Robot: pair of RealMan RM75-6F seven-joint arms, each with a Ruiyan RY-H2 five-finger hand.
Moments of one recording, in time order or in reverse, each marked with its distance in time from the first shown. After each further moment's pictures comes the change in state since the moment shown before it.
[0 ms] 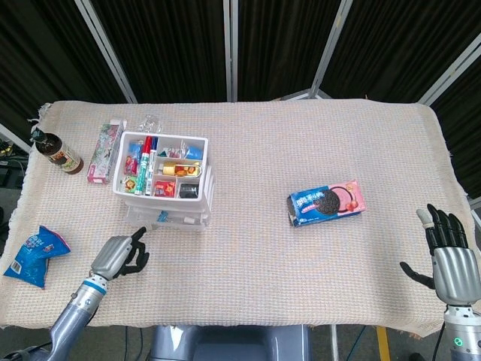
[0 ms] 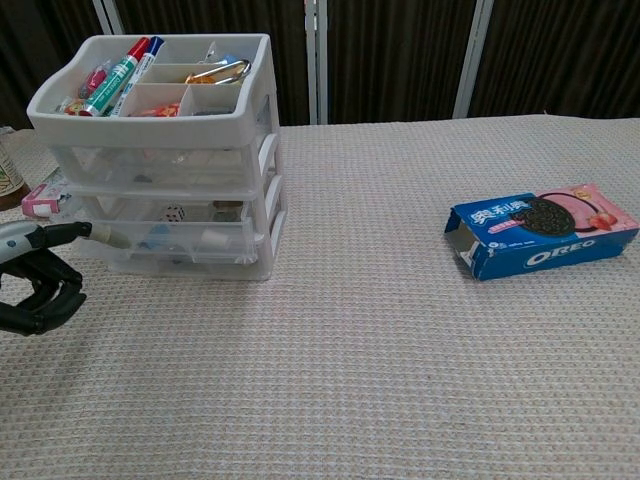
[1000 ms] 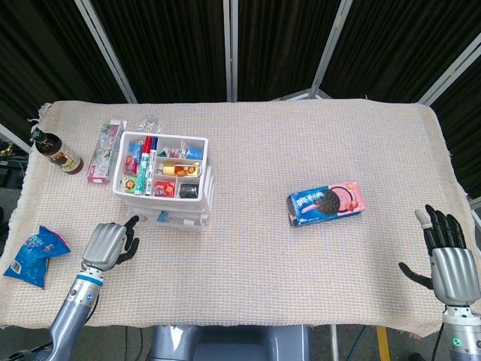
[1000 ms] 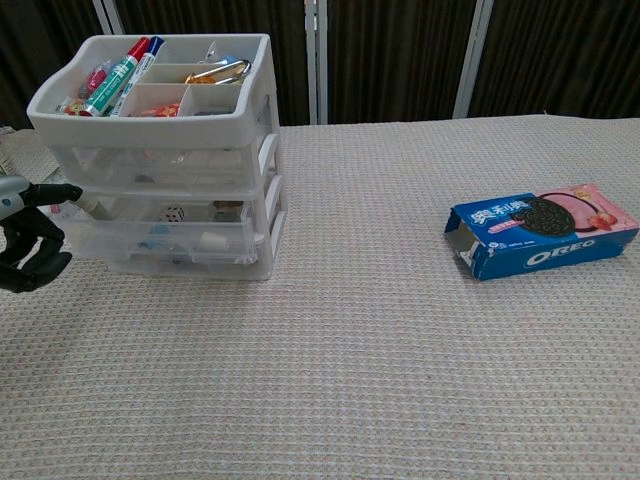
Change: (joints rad) left arm -0.003 0.019 -0.080 -0.126 -0.123 0.044 0.401; right arm 0.000 -0.002 -0.002 -0.003 -0.001 -0.004 -0.008
